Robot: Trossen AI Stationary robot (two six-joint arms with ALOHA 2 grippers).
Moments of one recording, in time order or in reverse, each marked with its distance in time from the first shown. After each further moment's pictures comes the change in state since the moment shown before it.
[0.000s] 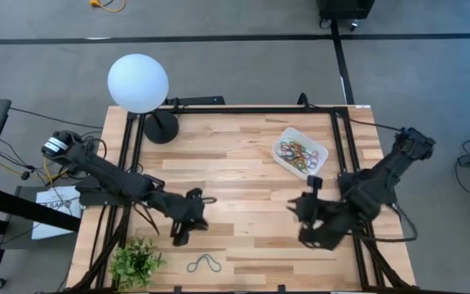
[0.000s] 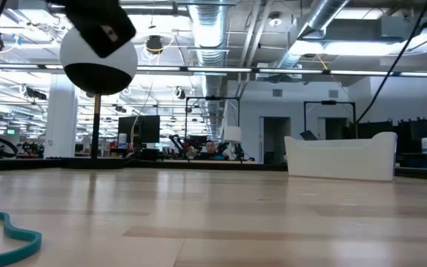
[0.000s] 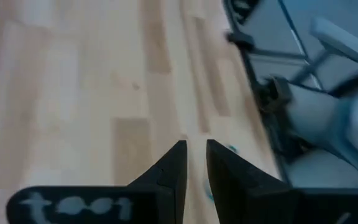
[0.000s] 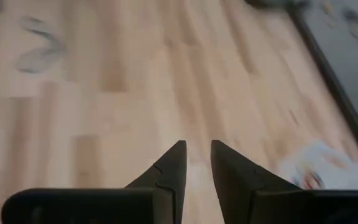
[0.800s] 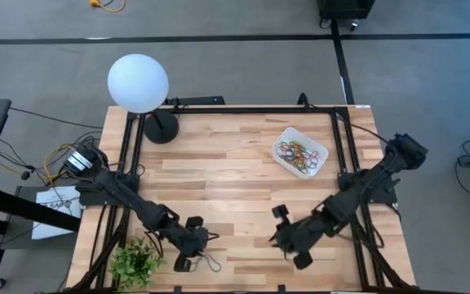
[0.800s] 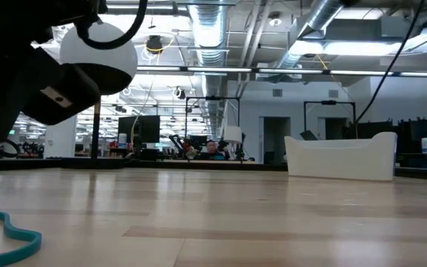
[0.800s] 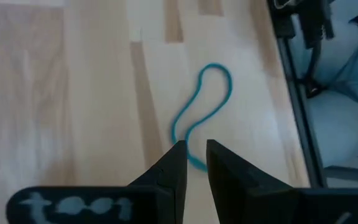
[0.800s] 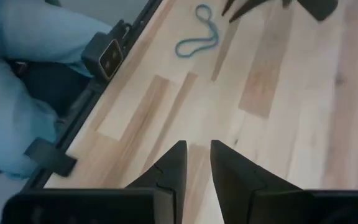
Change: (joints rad) left arm -0.181 0.344 -0.001 0.113 0.020 -0.135; right arm -0.082 0.132 -0.151 0.592 -0.506 -0.528
